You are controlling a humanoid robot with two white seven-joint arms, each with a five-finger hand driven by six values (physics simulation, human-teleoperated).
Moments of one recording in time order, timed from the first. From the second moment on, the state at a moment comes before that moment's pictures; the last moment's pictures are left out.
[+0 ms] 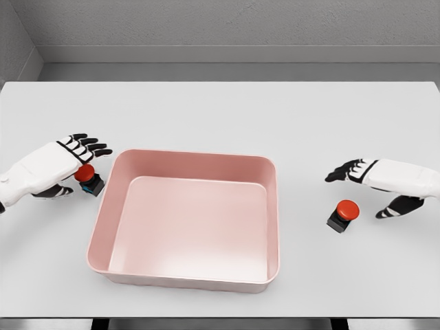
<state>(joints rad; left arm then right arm) -0.09 0.84 -0.20 -1.58 -0.72 -0.53 -0.13 -0.36 -1.15 0.64 -1.58 0.09 -0.61 0.39</state>
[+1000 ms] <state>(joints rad) -0.13 0.80 -0.23 -1.51 -0.73 -0.53 -0.13 -0.31 -1.11 0.66 -1.64 0.10 -0.61 0.39</state>
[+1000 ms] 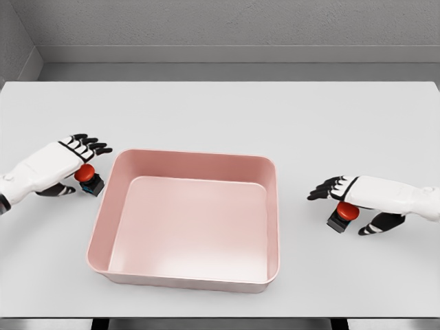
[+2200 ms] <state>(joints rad) -0.11 0.81 -0.24 -1.49 -0.72 -0.59 -0.11 -0.32 -1.07 0.66 -1.61 0.14 -0.61 0.43</state>
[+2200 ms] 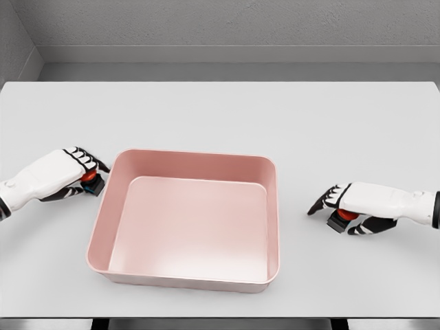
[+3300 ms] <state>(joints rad) -0.11 0.91 -0.19 -1.55 -0.56 -0.61 -0.10 -0.38 -1.07 0.64 -1.60 0.14 -0.61 0.45</state>
